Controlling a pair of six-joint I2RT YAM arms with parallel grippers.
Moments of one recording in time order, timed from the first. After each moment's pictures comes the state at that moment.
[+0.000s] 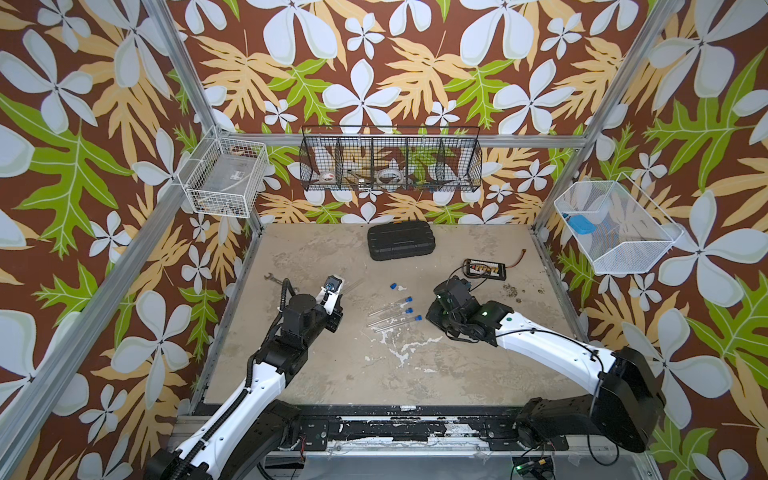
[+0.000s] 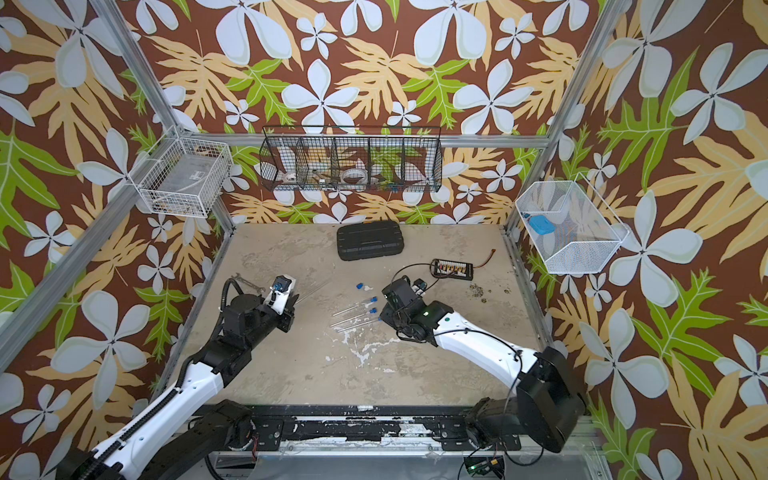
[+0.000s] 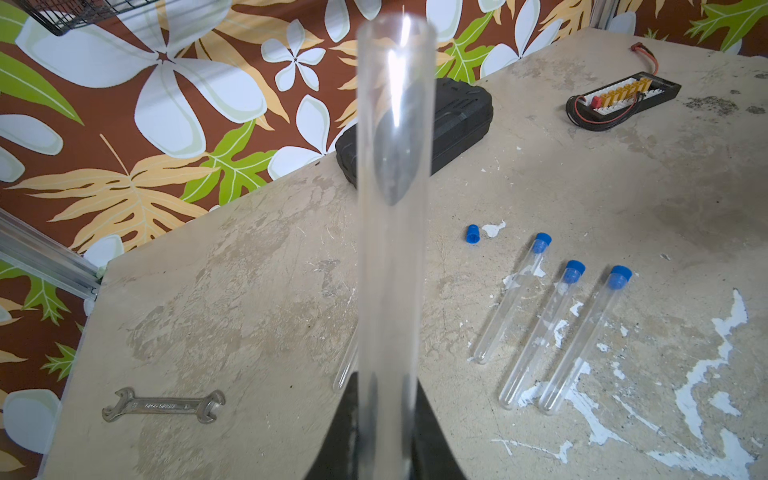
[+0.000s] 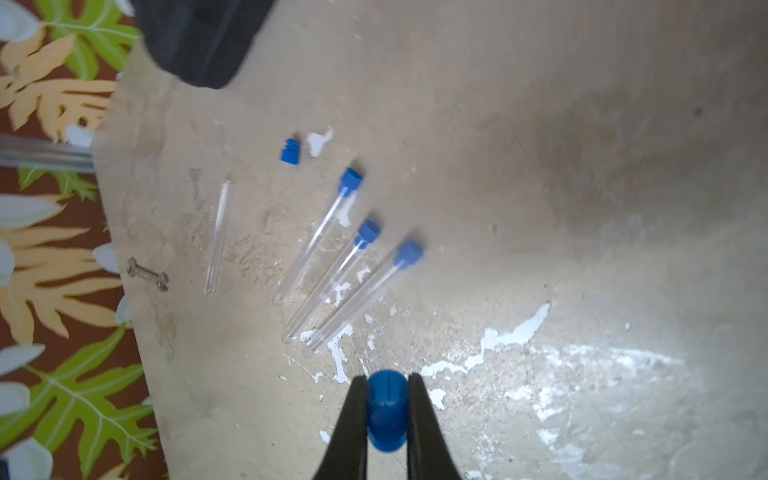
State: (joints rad) left arm -0.36 0.86 0.52 -0.04 -0.01 0.21; right arm 0.72 1.41 0.94 -0.49 0.10 1.30
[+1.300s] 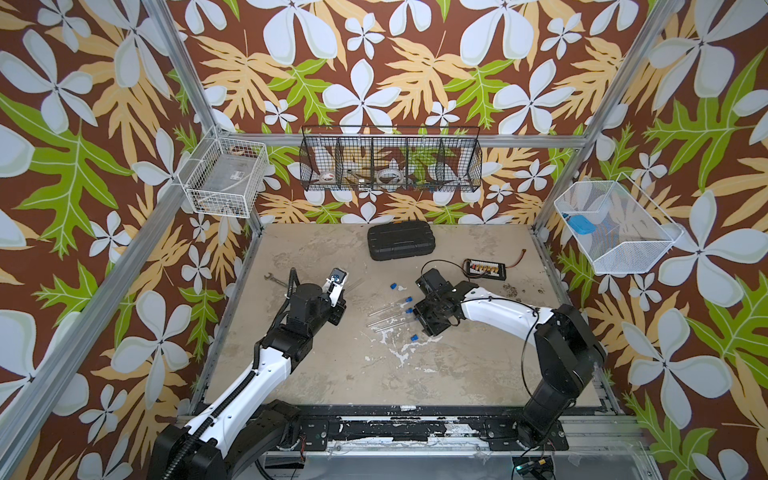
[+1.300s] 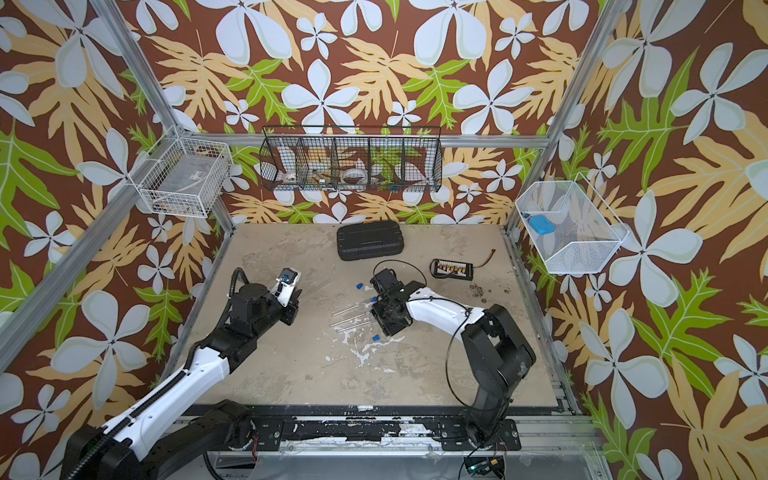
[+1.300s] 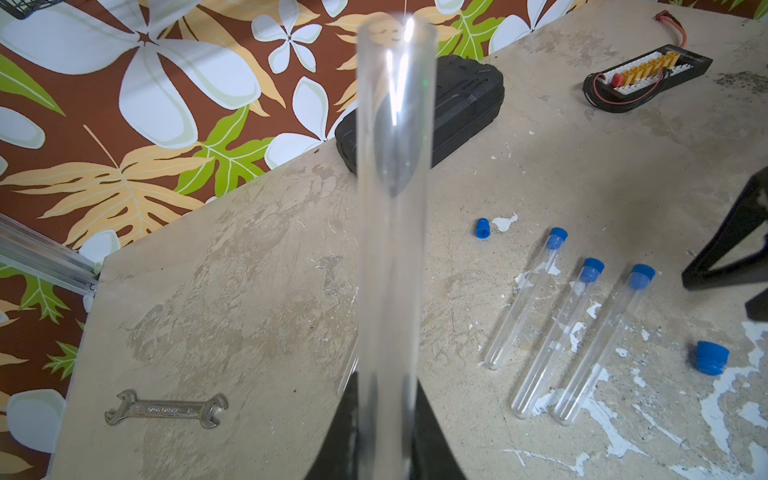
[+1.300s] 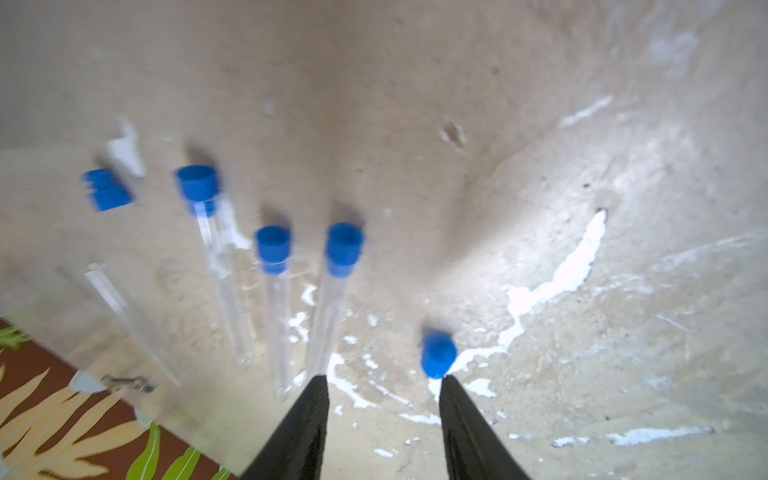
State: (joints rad) left arm -0.36 0.98 0.60 -0.06 -0.03 0.23; right arm 0.64 1.71 1.18 -0.65 -0.08 1.59
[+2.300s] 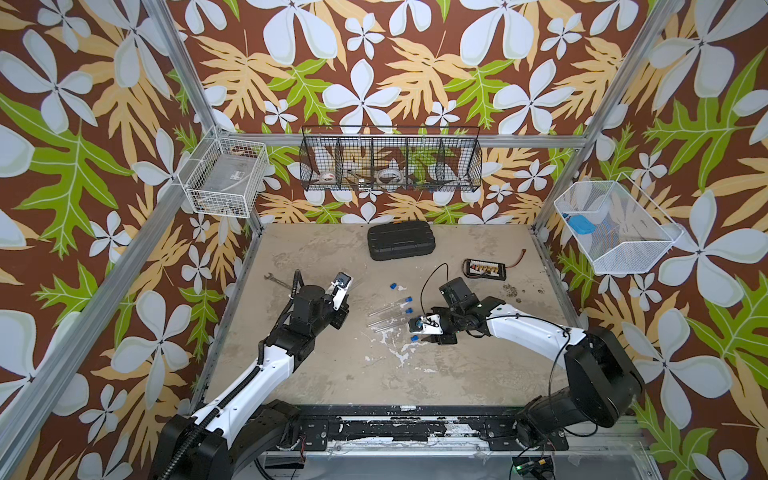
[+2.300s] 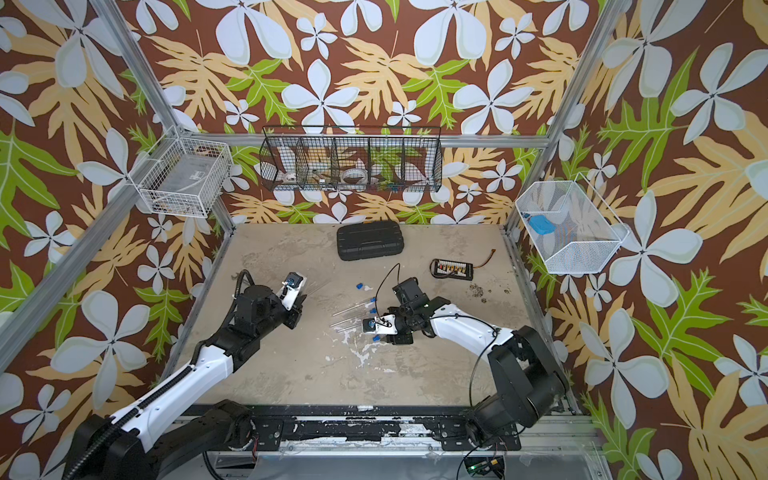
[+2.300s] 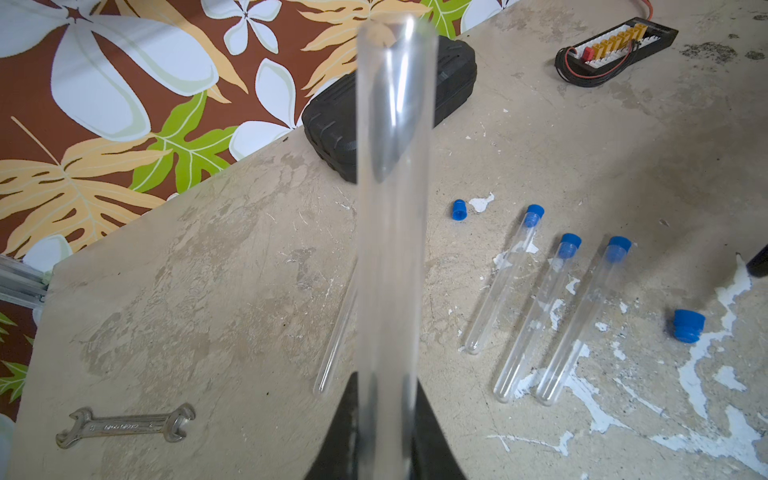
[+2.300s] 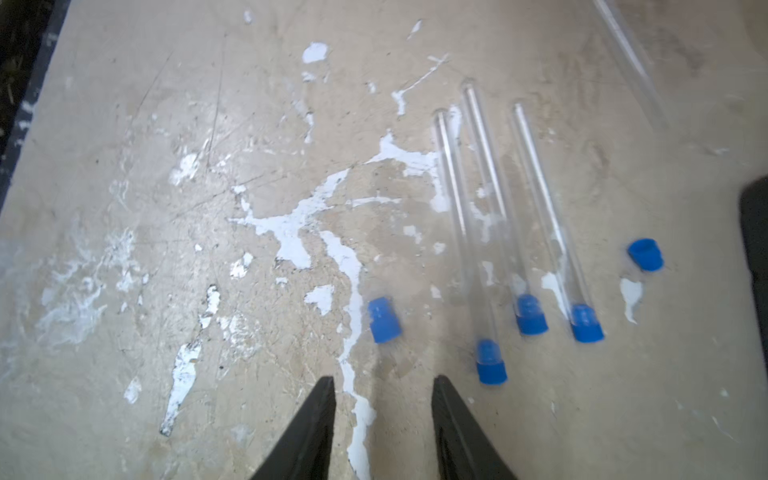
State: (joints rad) left arm -0.36 1.02 0.58 -0.04 0.03 0.25; right arm 0.59 1.55 0.89 -0.45 -0.41 -1.13
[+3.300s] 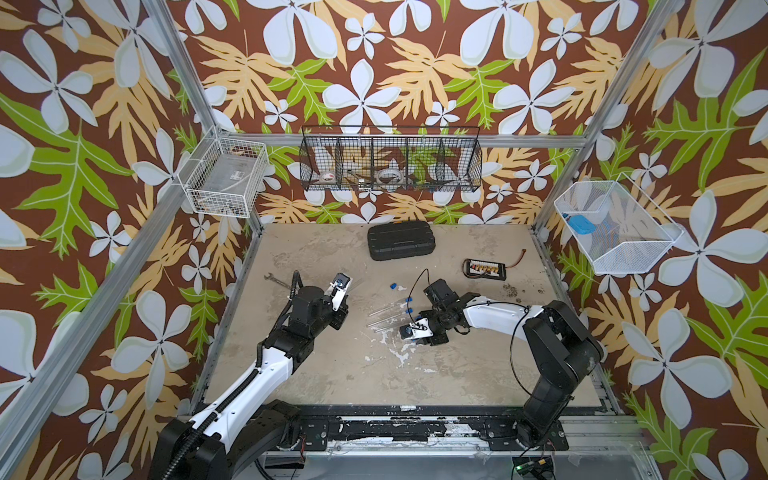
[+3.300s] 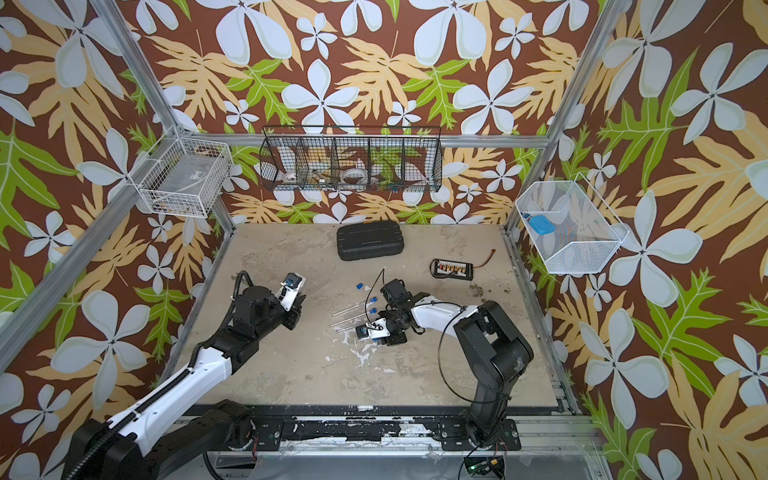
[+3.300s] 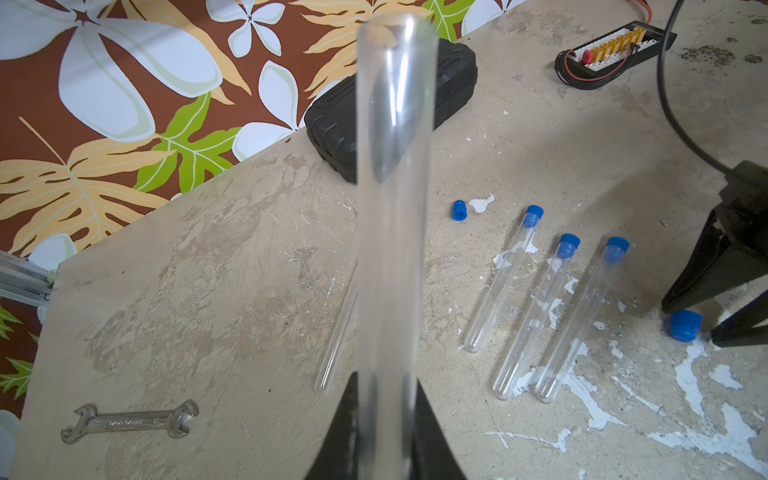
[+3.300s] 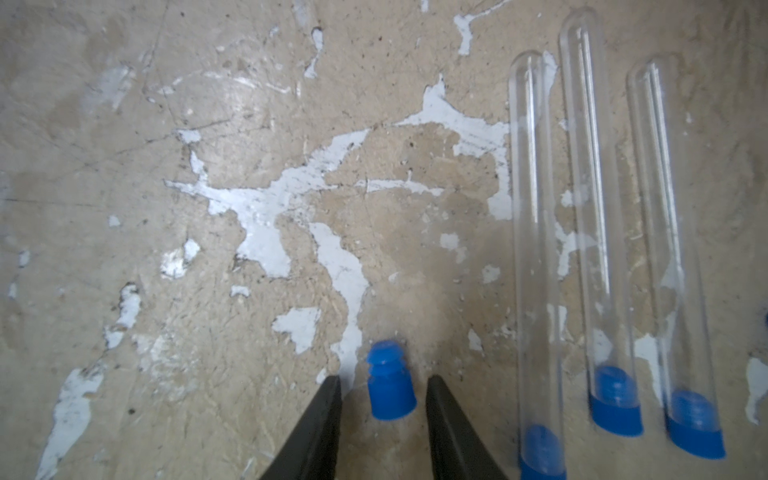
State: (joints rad) left arm -0.36 1.00 0.57 -0.04 0.03 0.25; right arm 0.60 1.77 0.99 -0.45 -0.39 -1.23
